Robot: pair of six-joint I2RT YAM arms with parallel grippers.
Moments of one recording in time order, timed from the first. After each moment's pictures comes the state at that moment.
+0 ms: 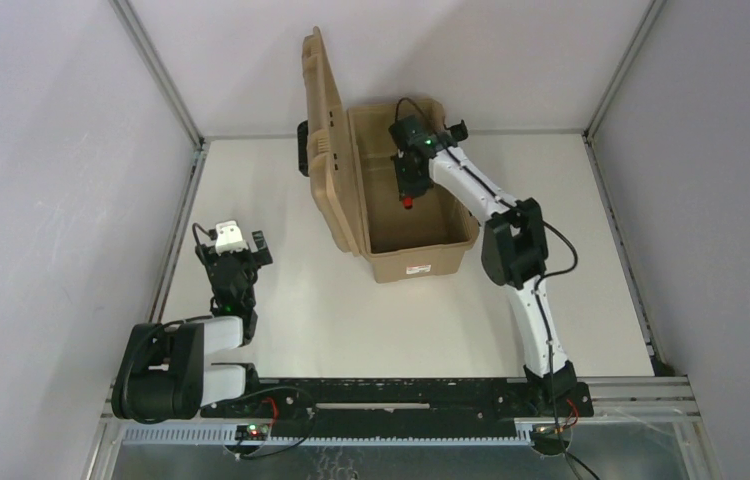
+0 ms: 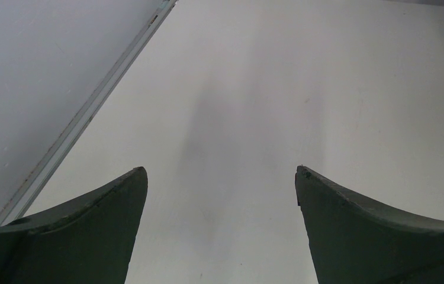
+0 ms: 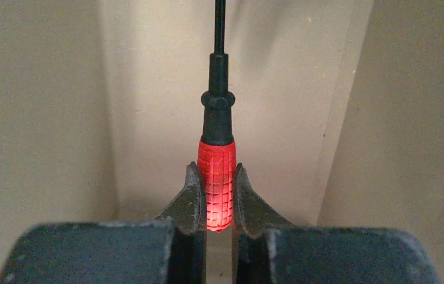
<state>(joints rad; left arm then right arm) -0.01 1.26 0.15 1.01 -0.30 0.01 0.52 2.27 2.18 -0.92 0.08 0.30</state>
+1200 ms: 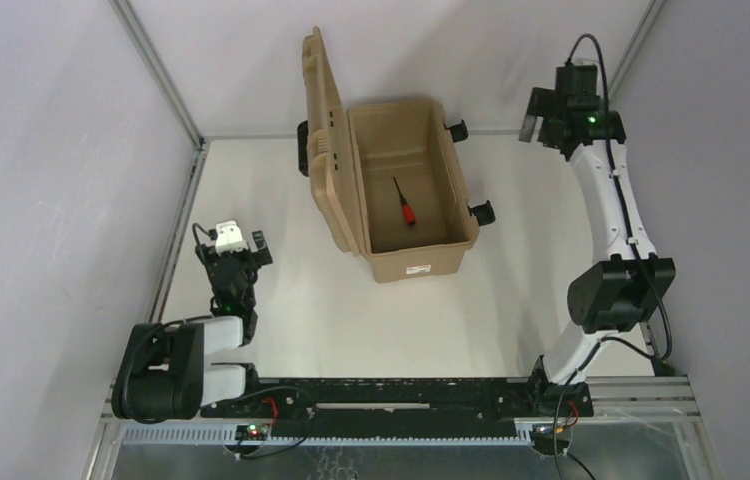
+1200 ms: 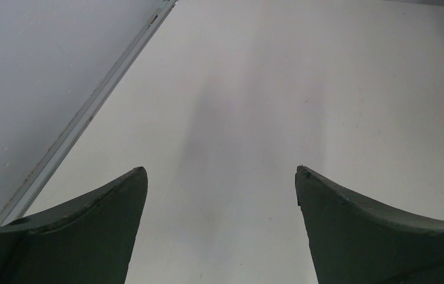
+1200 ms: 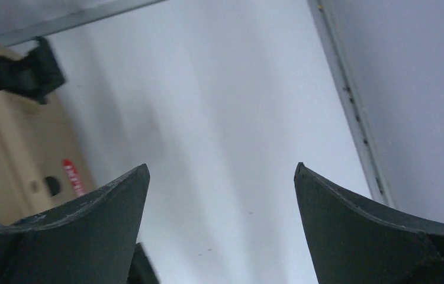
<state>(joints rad) -0.01 1.26 0.15 1.01 -0.30 0.01 0.07 1.72 1.92 -0.83 0.28 0.19</state>
